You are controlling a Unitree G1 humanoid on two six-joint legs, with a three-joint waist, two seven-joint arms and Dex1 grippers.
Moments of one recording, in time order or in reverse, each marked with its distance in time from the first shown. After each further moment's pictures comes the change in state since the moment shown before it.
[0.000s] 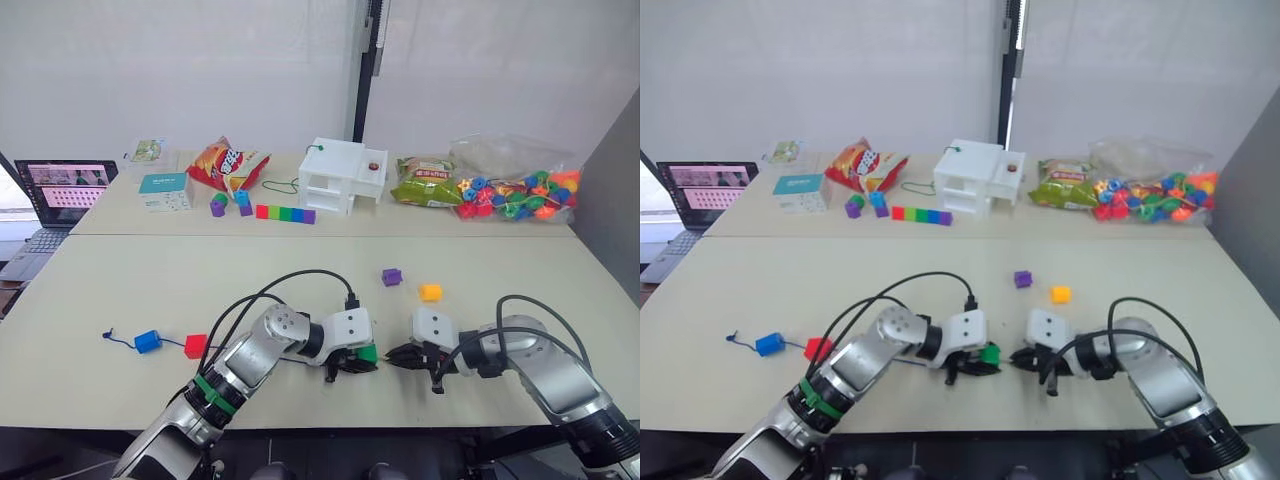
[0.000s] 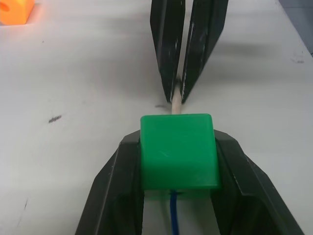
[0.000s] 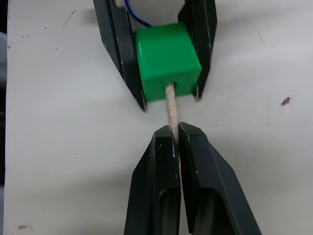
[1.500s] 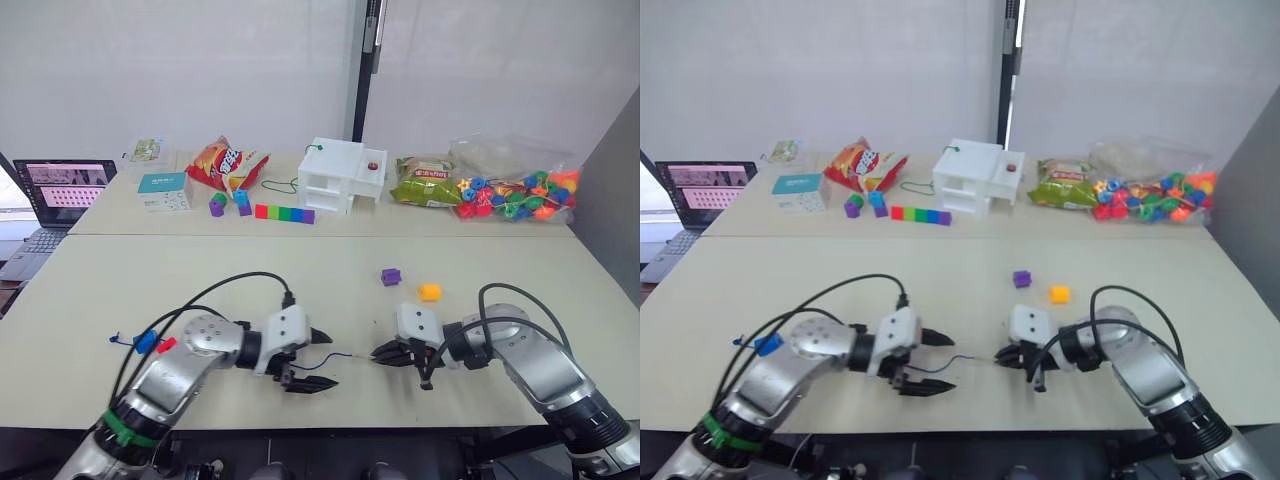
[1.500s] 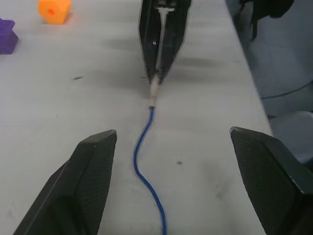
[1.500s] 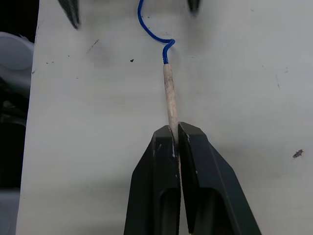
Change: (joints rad) left arm 0.154 0.193 0.147 -0.199 -0.212 -0.002 0.009; right arm -0.092 0.032 0.074 -0.029 -0.006 0.043 0.045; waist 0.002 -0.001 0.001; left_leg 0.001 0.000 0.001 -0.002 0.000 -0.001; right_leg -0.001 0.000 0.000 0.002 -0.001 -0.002
